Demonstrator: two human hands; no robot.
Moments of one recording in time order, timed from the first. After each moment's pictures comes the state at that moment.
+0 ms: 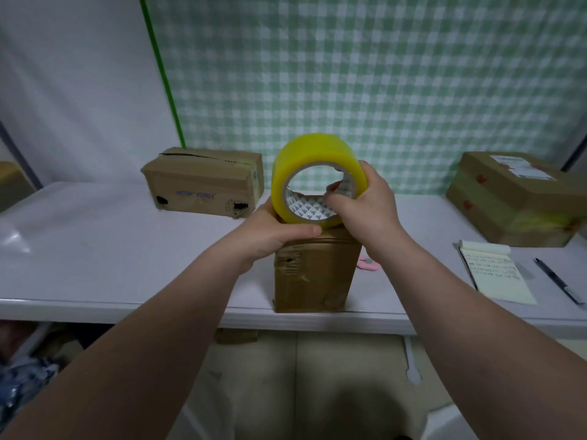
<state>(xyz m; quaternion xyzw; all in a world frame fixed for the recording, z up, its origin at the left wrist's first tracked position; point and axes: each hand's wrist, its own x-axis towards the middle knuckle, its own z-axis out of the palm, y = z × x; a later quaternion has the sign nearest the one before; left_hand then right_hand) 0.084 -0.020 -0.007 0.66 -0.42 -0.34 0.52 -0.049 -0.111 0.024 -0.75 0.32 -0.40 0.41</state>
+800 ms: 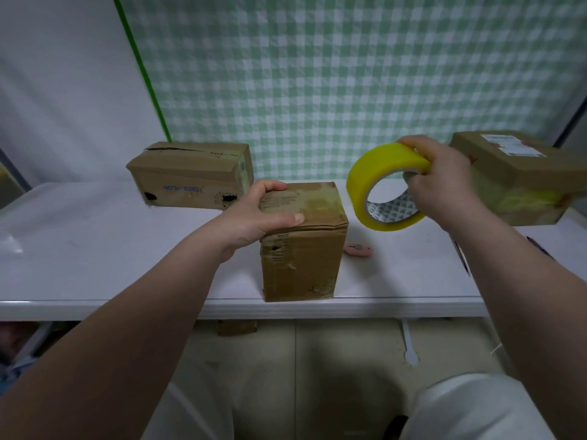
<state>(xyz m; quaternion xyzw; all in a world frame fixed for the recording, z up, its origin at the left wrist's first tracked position) 0.082 -0.017 -0.002 0.70 -0.43 -0.33 0.47 -0.125 -0.181 0.031 -0.80 0.39 -0.40 0.22</state>
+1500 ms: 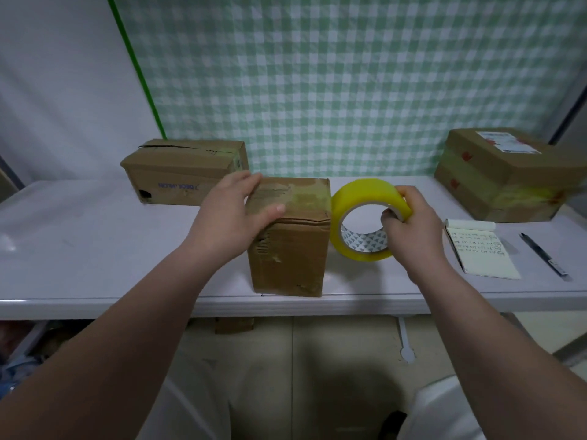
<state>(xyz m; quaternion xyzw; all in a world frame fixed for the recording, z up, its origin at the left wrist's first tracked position) 0.075 0.001 0.001 0.80 -0.50 0.00 0.34 -0.126 -0.148 -0.032 -0.73 0.43 -0.42 0.31</state>
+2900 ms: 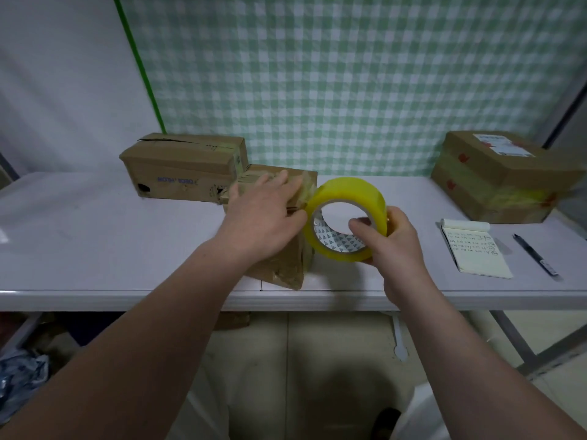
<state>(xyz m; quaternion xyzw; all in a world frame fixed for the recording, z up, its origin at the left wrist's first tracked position) 0.040 -0.012 0.010 0.81 -0.56 0.02 0.17 -0.119 -0.112 -0.043 -0.61 0.39 -0.41 0.55</state>
